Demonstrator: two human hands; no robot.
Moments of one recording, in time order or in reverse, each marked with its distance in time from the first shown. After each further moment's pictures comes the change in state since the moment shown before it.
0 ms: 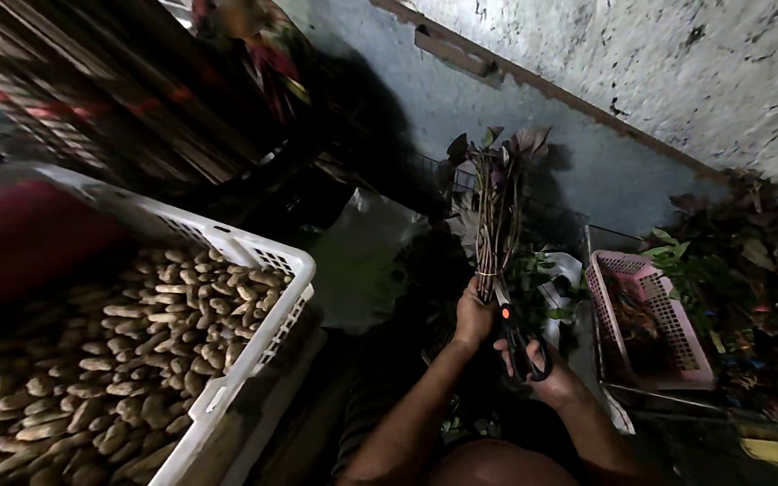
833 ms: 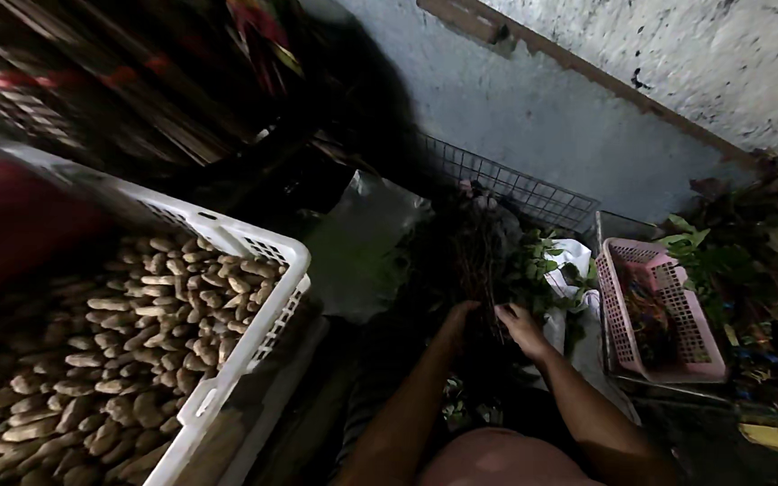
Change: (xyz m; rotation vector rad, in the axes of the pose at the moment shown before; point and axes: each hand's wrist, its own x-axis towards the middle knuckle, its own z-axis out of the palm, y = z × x) left_hand -0.005 -0.075 -0.023 -0.573 -0.126 -0.640; right_hand 0.091 0.057 -0.039 -0.687 0.296 0.315
